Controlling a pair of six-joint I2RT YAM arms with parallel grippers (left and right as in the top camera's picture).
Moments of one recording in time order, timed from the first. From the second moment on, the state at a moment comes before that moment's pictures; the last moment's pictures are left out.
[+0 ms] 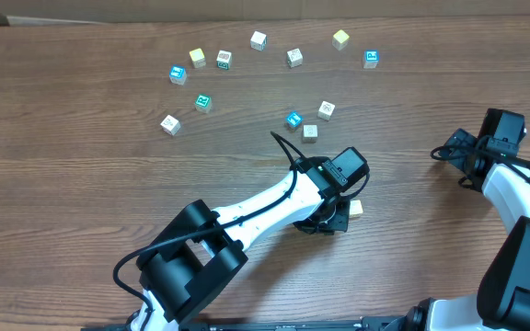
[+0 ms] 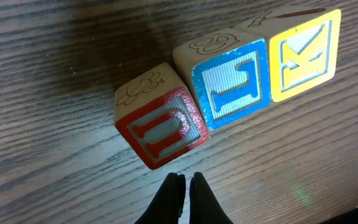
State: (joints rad) left arm -0.92 2.01 1.43 -0.84 0.23 -0.75; right arm -0.34 1.64 0.91 -0.30 0.22 0.33
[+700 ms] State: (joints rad) left arm -0.92 2.01 1.43 -0.83 0.23 -0.75; right arm -0.34 1.64 0.91 -0.30 0.22 0.33
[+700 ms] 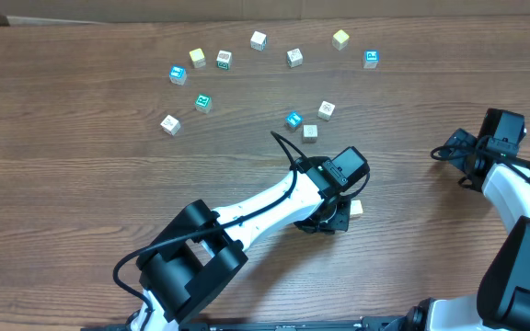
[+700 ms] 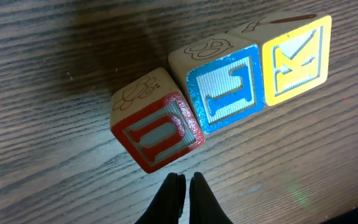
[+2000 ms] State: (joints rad) left arm -0.91 2.01 1.43 -0.84 0.23 -0.75; right arm -0.34 1.64 0.91 -0.30 0.22 0.33
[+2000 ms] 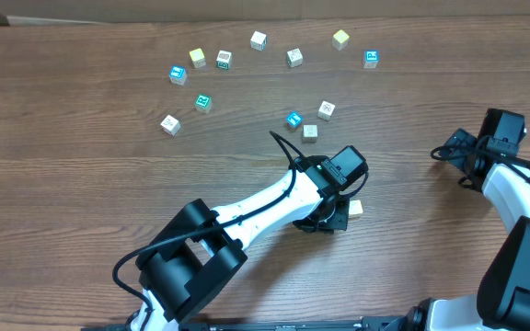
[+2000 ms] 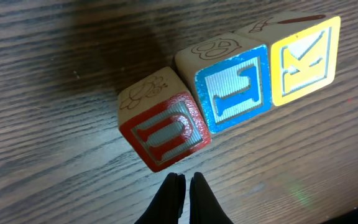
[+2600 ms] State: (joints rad) left arm -0.91 2.01 1.43 -0.83 0.22 -0.75; right arm -0.34 1.64 0.91 -0.30 0.22 0.33
